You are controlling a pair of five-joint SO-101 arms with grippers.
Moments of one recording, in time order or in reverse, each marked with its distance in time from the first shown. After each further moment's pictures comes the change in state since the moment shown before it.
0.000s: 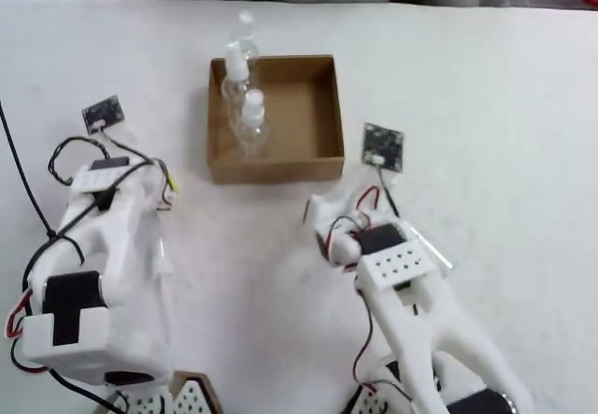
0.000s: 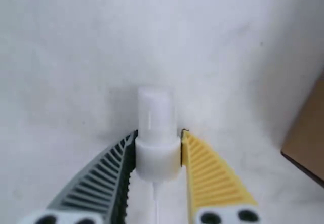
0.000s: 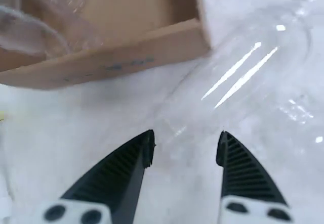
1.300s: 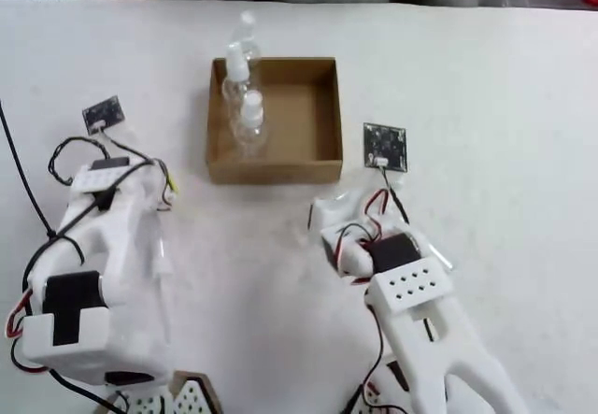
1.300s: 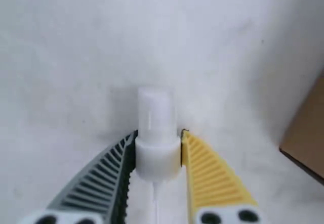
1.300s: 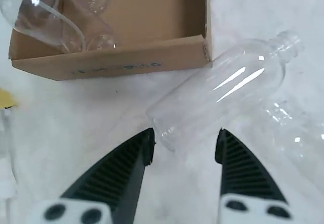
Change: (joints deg) left arm 0.0 0.0 0.0 0.3 0.0; right arm 1.7 -7.8 0.4 5.1 4.7
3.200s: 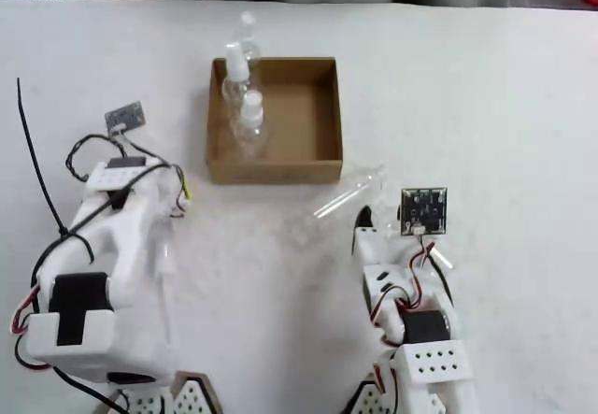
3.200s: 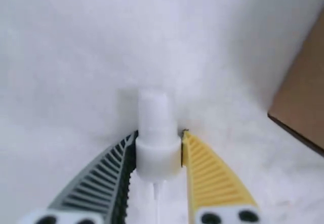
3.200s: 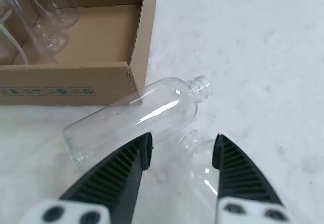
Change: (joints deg) left arm 3.7 -0.1 0.3 4.4 0.4; right arm 13.8 -36.0 35.3 -18.5 19.1
